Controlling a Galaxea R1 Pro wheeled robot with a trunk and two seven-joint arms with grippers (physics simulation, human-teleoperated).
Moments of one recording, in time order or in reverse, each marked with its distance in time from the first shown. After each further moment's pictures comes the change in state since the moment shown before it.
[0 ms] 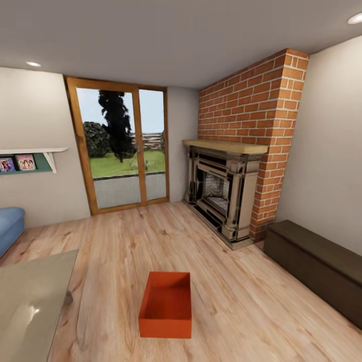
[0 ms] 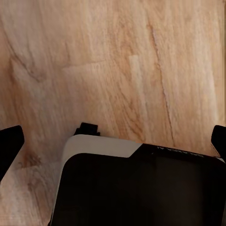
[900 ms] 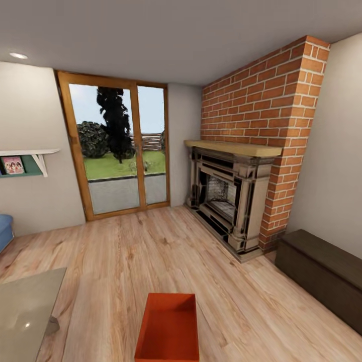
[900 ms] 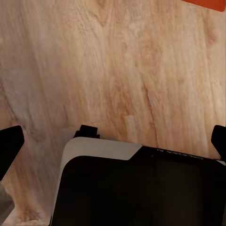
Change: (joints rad) left arm 0.000 0.000 0.000 -0.001 0.000 -0.010 0.000; right arm 0.000 -0.002 -0.001 0.000 -0.001 0.000 0.000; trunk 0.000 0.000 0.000
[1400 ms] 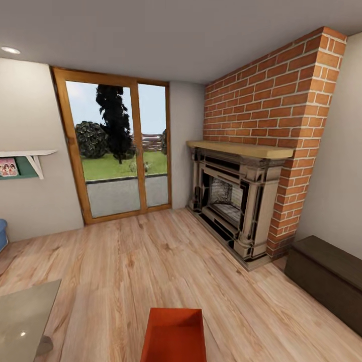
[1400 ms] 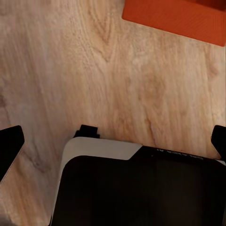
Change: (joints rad) left arm 0.000 0.000 0.000 0.000 0.000 0.000 0.000; right arm 0.000 -0.002 0.003 0.000 0.000 0.005 0.011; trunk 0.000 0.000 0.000
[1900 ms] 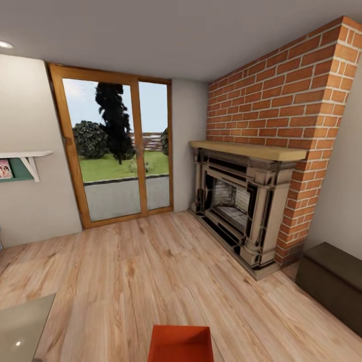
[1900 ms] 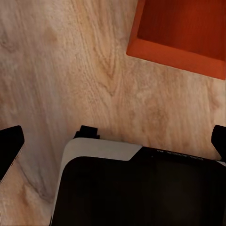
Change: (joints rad) left arm 0.000 0.000 0.000 0.000 0.001 -0.003 0.000; right arm 0.000 0.004 -0.006 0.000 -0.003 -0.002 -0.005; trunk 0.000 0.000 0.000
